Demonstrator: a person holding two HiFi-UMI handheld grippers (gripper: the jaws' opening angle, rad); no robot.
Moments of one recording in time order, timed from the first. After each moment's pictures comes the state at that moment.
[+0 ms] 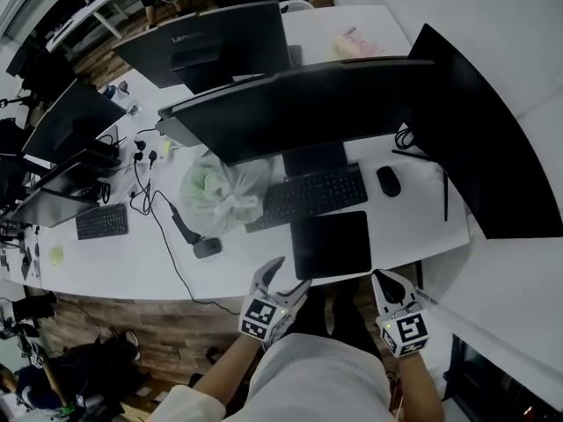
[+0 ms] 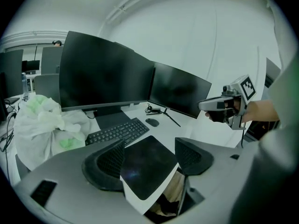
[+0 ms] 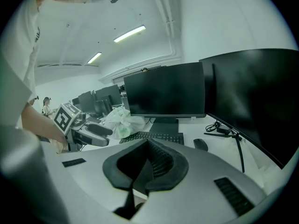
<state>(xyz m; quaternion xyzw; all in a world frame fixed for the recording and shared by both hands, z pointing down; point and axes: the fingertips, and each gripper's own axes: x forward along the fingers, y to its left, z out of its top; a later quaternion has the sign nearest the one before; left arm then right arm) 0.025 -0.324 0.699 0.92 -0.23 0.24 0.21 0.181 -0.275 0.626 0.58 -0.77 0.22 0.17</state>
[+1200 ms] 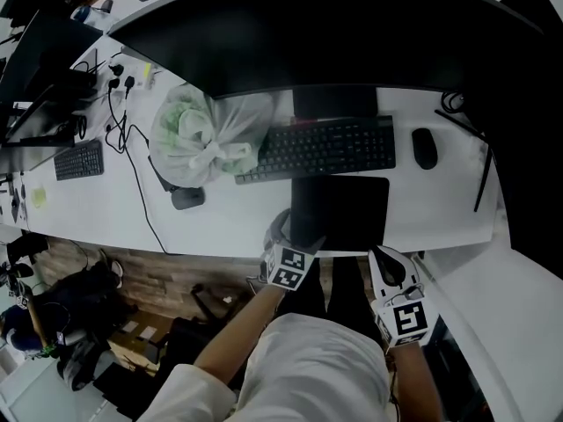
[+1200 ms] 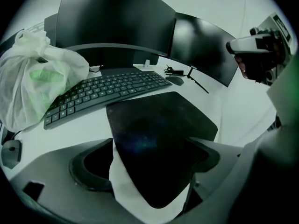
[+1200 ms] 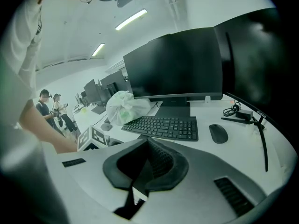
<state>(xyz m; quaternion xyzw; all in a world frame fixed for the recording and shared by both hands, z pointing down) 0.046 -0.326 0.913 0.83 -0.30 0.40 0.26 0.167 -0.313 0.722 0.50 -0.79 0.28 0.21</state>
